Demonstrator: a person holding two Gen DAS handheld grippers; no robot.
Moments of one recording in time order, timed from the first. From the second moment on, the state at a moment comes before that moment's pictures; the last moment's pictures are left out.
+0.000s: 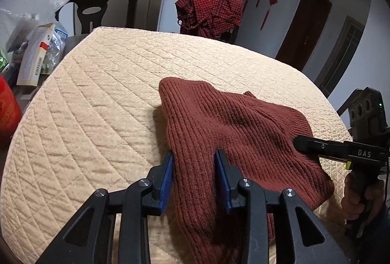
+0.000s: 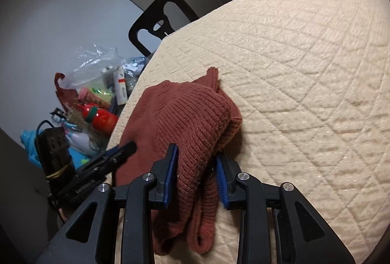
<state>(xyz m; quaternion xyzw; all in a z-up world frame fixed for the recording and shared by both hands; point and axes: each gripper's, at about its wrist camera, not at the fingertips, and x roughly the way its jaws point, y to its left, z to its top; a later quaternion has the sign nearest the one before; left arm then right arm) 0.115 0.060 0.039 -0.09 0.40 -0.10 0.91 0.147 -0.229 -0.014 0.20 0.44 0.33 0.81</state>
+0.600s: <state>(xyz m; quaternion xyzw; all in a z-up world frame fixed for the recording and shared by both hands) 0.117 0.037 0.047 -0.04 0.38 -0.06 0.92 0.163 -0.202 -0.002 0.07 0.42 0.27 0.86</state>
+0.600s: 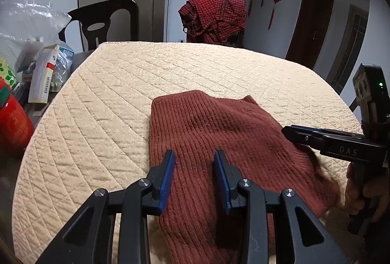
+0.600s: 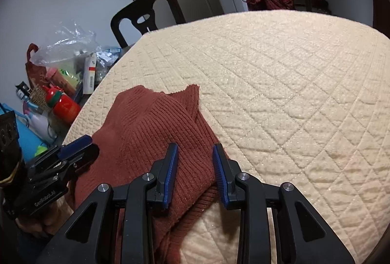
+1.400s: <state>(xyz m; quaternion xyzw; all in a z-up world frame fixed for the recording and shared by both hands) 0.046 0.036 0.043 -0.03 0.39 -0.02 0.92 0.061 -0.194 -0.001 -0.03 0.38 0.31 0.87</state>
